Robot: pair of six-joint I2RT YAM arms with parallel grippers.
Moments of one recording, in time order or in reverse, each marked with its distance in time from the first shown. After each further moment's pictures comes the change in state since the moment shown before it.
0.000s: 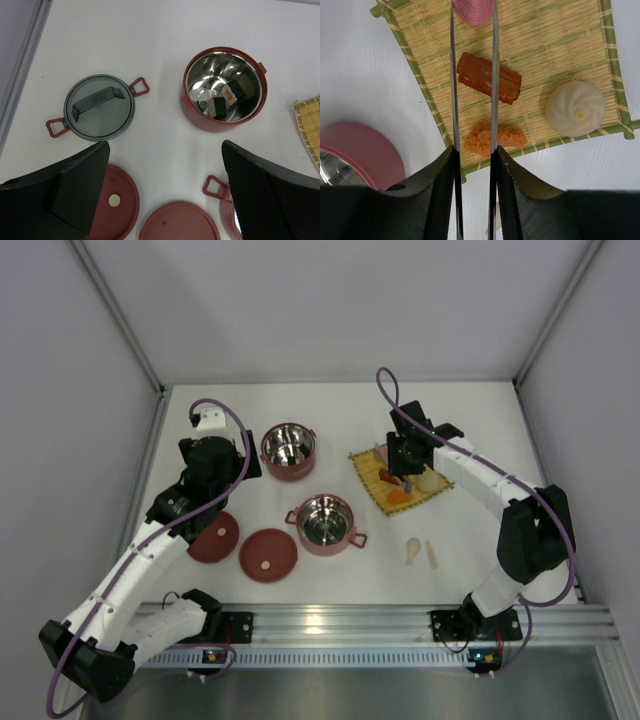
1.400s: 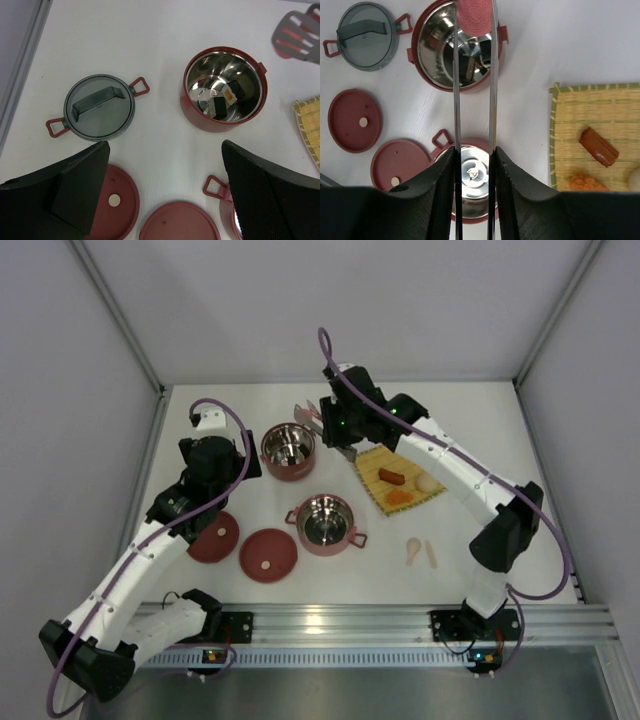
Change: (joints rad) left arm 0.000 0.002 0.000 0.000 0.000 0.000; right arm 0.291 0.132 0.582 -0.147 0.004 0.010
